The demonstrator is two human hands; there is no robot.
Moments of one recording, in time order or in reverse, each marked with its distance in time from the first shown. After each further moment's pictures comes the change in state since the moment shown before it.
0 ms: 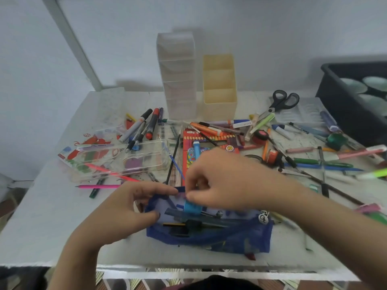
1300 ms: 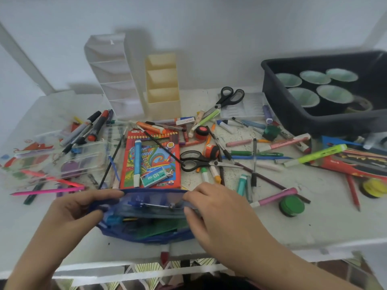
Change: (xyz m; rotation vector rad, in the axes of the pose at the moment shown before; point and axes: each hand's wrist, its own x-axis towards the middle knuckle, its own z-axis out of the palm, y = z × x) left_hand 0.004 0.010 0.072 -0.062 0.421 0.025; right_hand -0.137 0.048 0.036 -0.084 0.328 0.229
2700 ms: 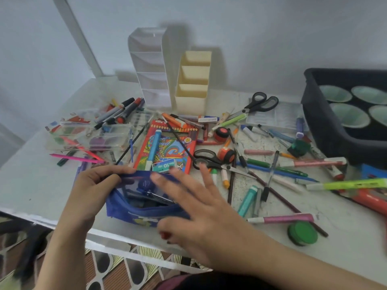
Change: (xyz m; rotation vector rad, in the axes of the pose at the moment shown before) left_hand -0.001 0.001 0.037 -0.152 0.361 -0.135; right_hand 0.008 0.036 0.018 -0.019 0.078 -0.702
